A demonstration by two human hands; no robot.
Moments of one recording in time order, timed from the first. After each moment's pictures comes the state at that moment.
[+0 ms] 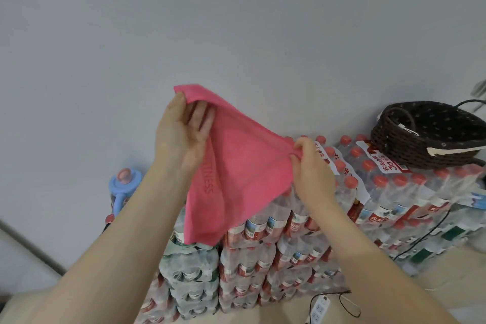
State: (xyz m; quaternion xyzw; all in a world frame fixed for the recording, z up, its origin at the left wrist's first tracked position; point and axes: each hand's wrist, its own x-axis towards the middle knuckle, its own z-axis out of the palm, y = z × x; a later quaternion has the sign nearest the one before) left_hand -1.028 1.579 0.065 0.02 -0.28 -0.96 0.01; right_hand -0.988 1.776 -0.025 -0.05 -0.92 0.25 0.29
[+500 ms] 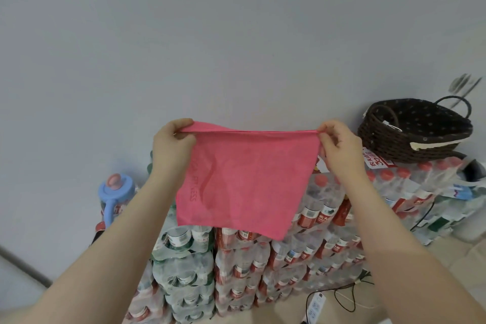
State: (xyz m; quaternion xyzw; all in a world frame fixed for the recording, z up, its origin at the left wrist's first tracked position) left_hand -1.046 1.565 0.014 0.03 -0.77 -0.62 0.16; right_hand -0.993 1.842 0.004 -0.05 -0.85 0.40 0.33
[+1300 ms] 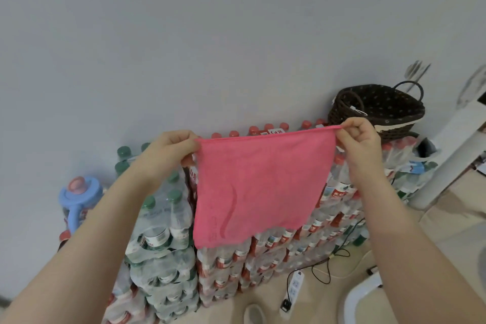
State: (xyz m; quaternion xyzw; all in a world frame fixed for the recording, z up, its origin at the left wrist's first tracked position) left_hand -1.036 1.568 0.016 -0.20 -0.76 -0.61 -0.14; right_hand -0.953 1.891 -0.004 -0.14 -0.70 0.61 0.35
